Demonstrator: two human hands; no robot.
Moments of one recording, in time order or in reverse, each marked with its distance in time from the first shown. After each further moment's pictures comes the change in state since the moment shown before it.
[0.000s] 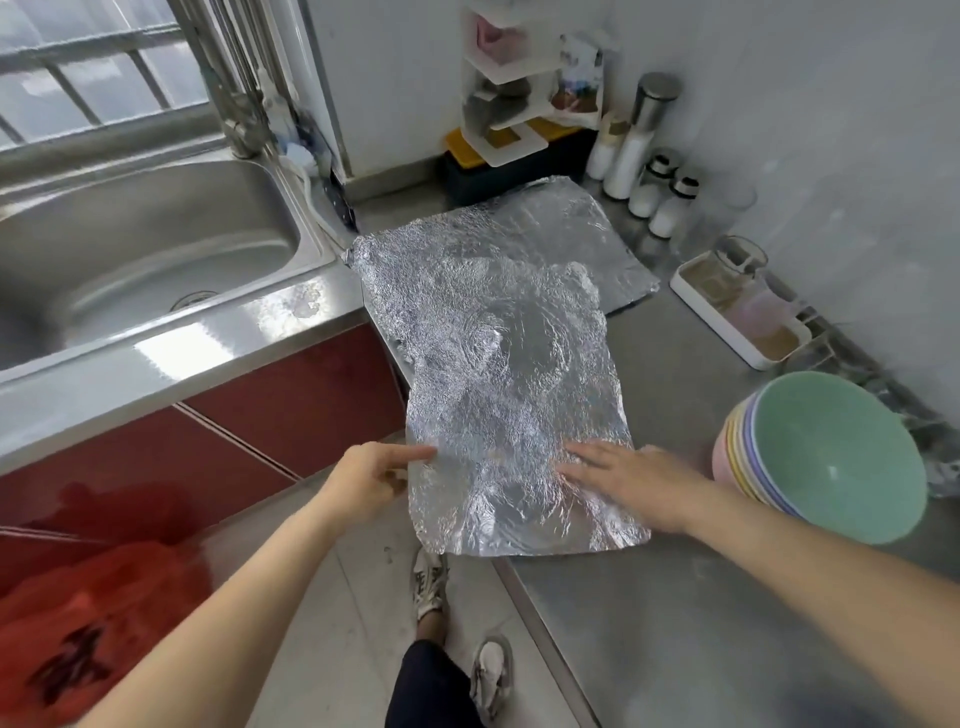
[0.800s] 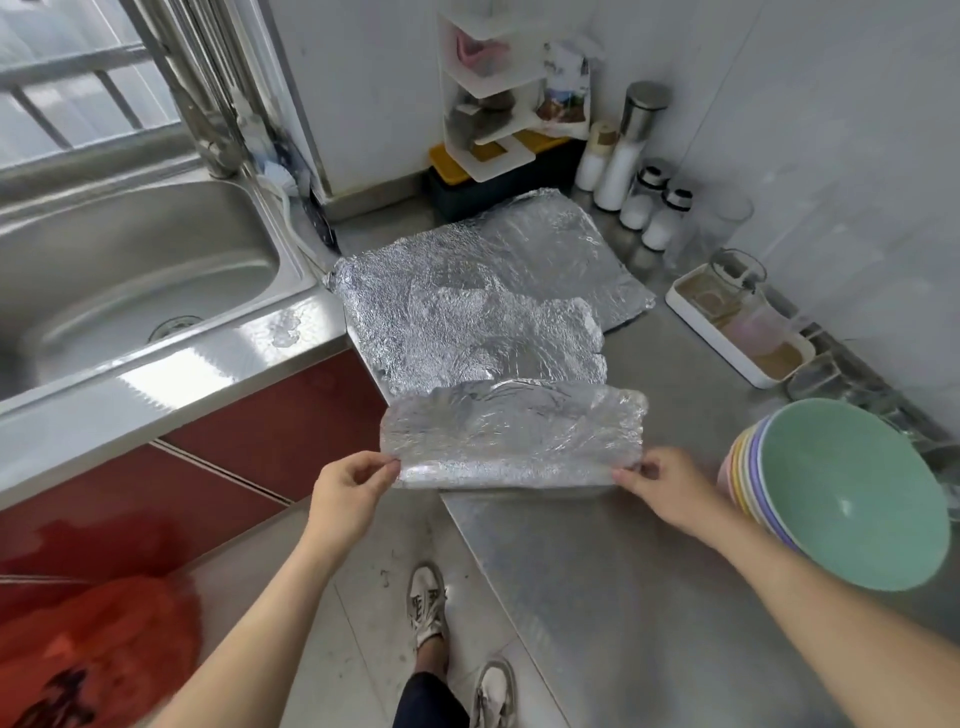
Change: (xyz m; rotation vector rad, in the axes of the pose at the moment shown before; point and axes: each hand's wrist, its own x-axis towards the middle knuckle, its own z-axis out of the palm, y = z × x) left_hand 0.030 -0.005 0.013 -0.515 0.409 -0.189; right_hand 0.037 0.051 0.054 1.126 0.511 0.420
